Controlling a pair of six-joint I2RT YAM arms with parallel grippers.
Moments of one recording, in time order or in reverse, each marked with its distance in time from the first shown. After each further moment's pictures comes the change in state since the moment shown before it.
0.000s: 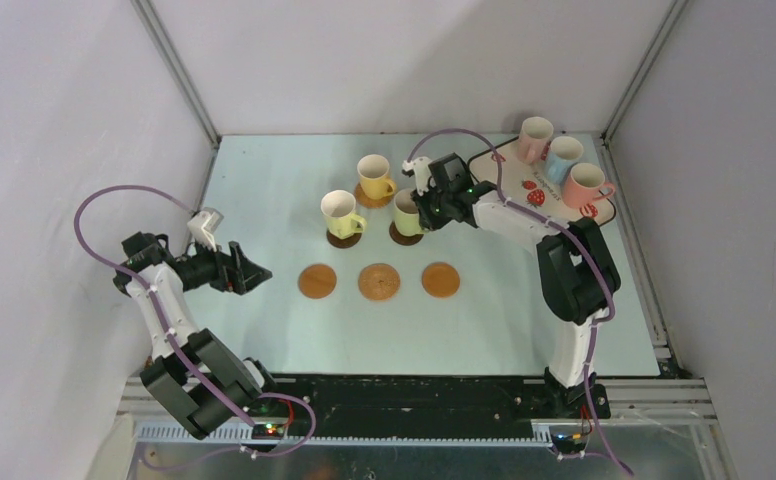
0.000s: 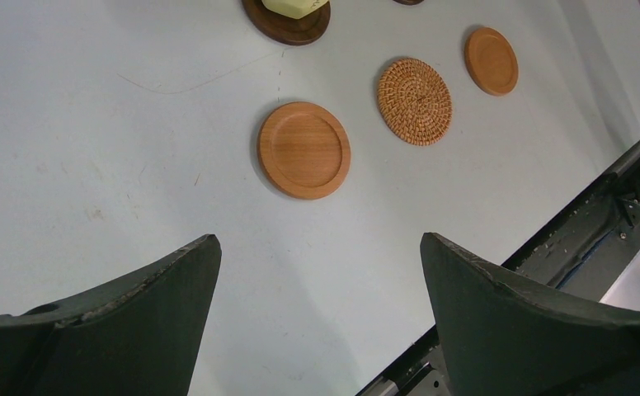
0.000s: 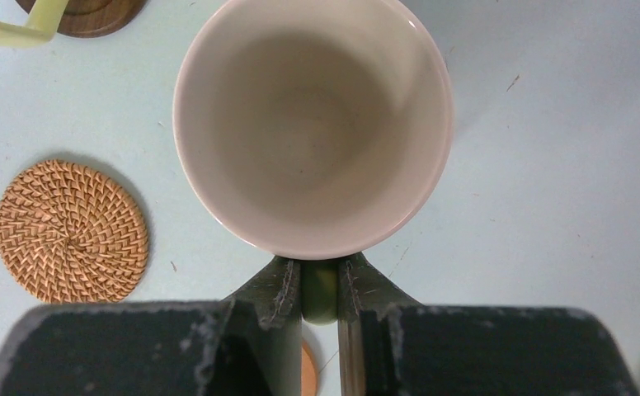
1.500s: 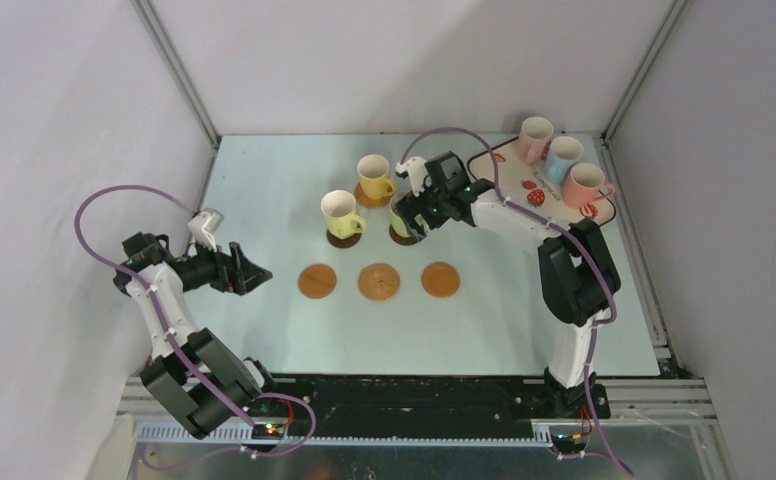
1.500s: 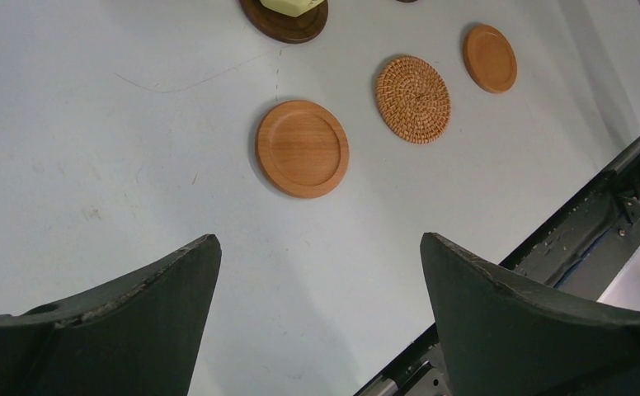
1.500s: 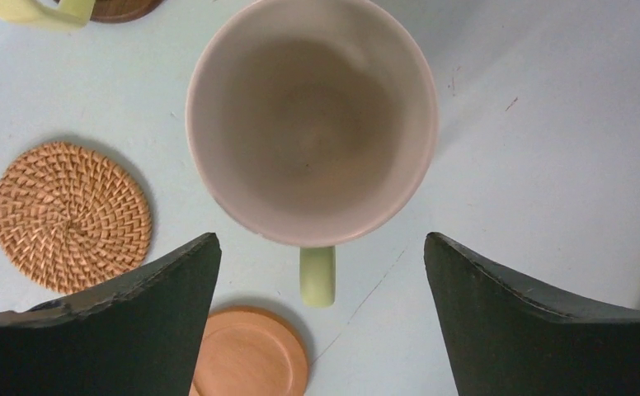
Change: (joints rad) left arm 0.000 0.002 0.000 -0.009 0.001 0.011; right arm 0.022 0.000 0.030 -0.030 0.006 -0.073
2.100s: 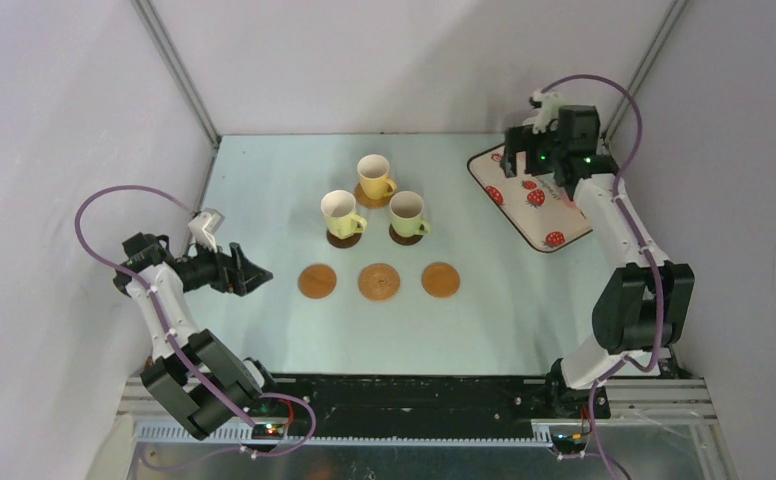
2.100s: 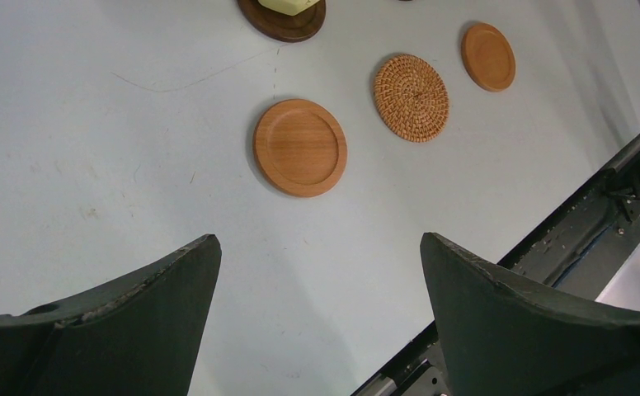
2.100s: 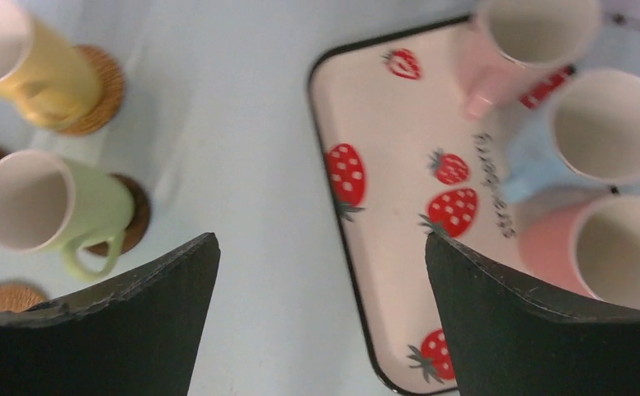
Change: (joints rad) left arm 0.000 -0.003 0.000 -0.010 0.000 0.007; right arm -0.475 -0.299 0.011 -0.032 -0.084 0.111
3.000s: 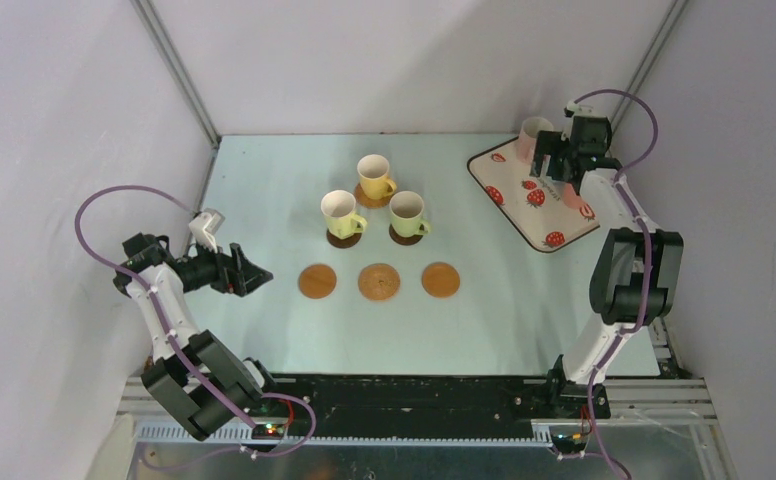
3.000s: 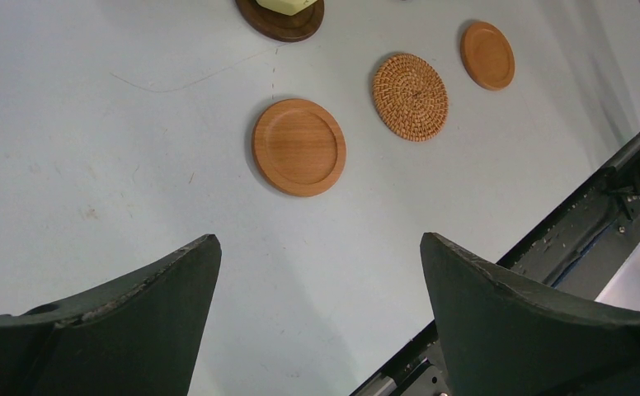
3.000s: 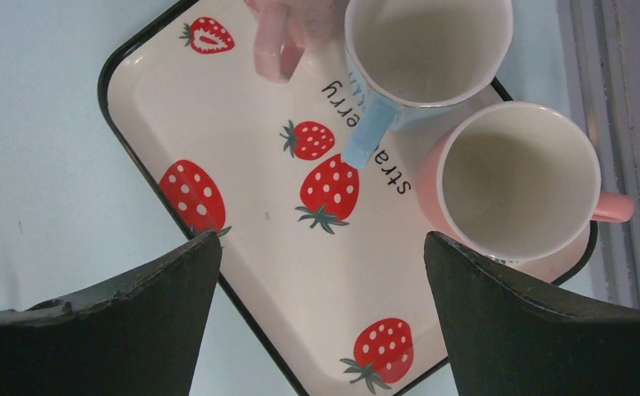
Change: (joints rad) left arm 0.000 -0.007 0.000 -0.008 0.001 0.007; right arm -0.163 0.179 -0.011 0.095 0.229 0.143
